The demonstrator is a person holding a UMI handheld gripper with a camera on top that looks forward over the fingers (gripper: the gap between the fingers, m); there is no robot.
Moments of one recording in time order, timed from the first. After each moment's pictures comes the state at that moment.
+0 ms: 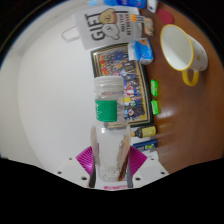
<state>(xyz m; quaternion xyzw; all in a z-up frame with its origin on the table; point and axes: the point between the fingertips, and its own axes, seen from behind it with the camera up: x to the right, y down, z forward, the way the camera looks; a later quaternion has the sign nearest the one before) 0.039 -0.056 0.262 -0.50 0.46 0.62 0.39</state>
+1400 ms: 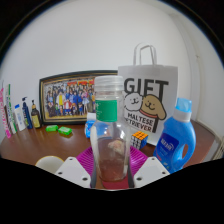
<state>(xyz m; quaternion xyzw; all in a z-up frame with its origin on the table) 0.401 -0.034 0.113 -0.81 0.03 -0.02 0.58</state>
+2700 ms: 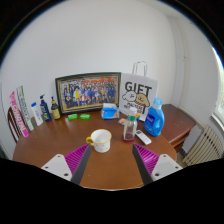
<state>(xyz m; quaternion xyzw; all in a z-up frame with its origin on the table) 0.263 -0.284 0.217 -0.86 0.09 -0.06 0.50</state>
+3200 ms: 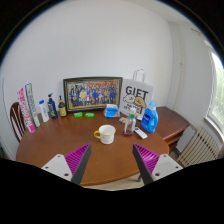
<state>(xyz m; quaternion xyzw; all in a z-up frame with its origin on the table) 0.202 -0.371 0.258 -0.86 0.09 -0.09 0.50</state>
